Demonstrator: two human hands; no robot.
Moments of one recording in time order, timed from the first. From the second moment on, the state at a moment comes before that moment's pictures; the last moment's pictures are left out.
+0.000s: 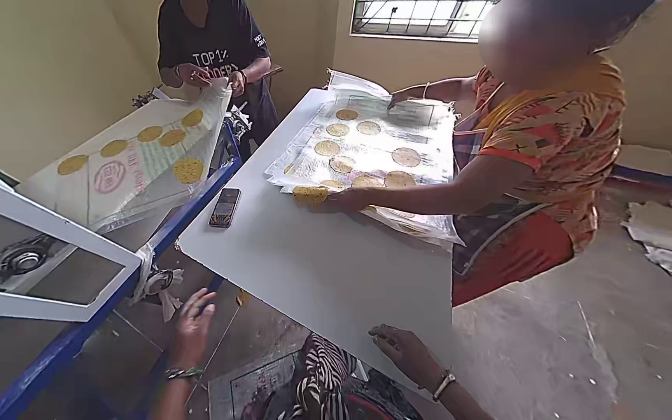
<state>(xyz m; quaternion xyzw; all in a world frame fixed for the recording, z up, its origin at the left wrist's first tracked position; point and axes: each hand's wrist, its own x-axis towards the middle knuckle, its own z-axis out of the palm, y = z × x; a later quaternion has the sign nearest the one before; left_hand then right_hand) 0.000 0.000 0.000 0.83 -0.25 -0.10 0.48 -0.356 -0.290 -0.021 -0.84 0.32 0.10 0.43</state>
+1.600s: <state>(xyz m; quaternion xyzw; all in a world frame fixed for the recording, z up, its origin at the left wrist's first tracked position) 0.228 -0.088 0.008 0.45 -0.03 -0.35 0.82 -0.345 -0.235 0.007 -0.72 0.58 0.18 0.34</state>
